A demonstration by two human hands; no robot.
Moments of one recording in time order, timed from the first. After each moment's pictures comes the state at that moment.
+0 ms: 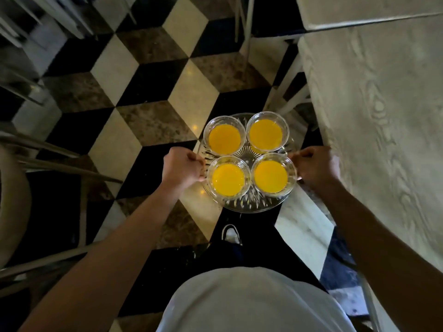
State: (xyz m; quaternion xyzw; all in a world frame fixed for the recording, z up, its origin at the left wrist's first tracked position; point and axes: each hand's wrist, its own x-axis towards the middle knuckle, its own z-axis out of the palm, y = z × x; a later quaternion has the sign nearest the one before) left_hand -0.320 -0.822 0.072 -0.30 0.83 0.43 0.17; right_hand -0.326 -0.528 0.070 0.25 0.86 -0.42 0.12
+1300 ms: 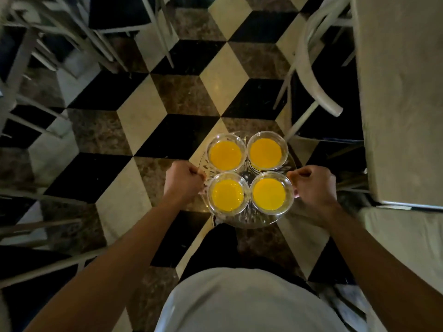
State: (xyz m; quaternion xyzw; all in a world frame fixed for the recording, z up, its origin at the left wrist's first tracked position) left_hand -0.806 -0.967 0.062 -0.35 0.83 0.40 0.14; right_hand -0.859 -0.671 0.059 0.15 0.89 -0.39 0.18
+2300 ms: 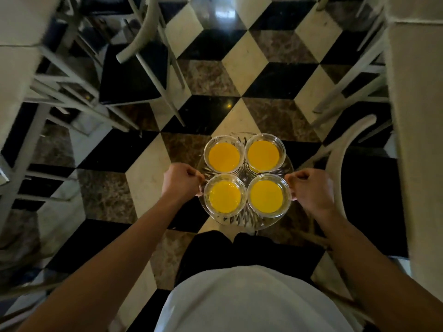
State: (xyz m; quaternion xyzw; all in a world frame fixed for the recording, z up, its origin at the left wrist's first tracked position) left_hand -1.267 -1.113 0.085 -0.39 0.83 0.38 0.12; right_hand -1.330 -0.822 0.061 0.15 0.88 -0.41 0.18
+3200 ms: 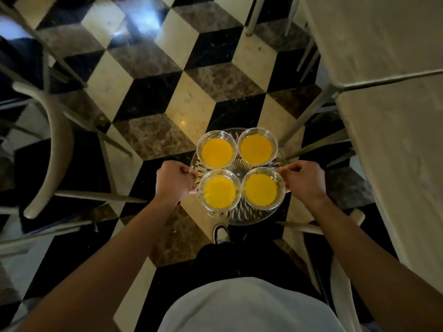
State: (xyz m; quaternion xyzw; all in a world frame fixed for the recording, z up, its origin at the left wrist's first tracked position) left_hand -1.770 -1.152 0.066 -0.25 0.85 0.42 0.20; right_hand -1.748 -0.853 0.064 0.28 0.85 -0.43 0.12
